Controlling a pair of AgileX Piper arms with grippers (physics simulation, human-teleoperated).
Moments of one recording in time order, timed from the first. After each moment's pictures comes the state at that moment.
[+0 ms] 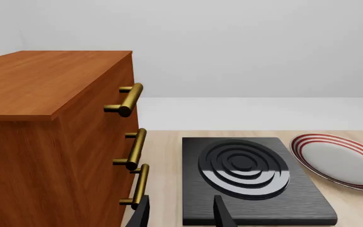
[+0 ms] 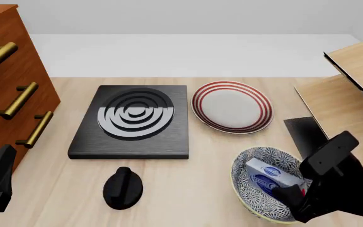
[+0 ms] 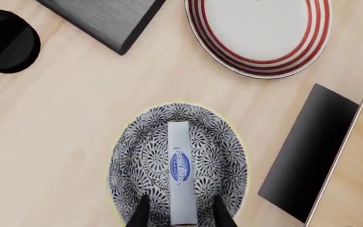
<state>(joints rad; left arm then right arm) 0.00 0.01 0.00 0.00 0.00 0.44 0.82 -0.37 0.52 -0.16</state>
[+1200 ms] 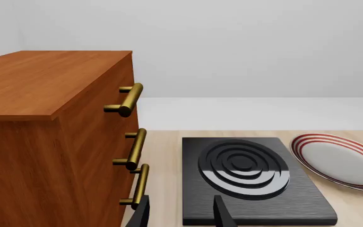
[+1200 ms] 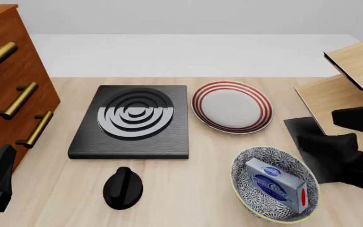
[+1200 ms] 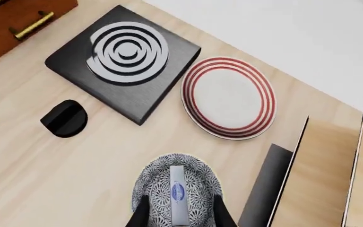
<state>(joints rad) 0.00 0.01 0.00 0.00 0.00 0.49 0.59 -0.70 0.74 -0.12</state>
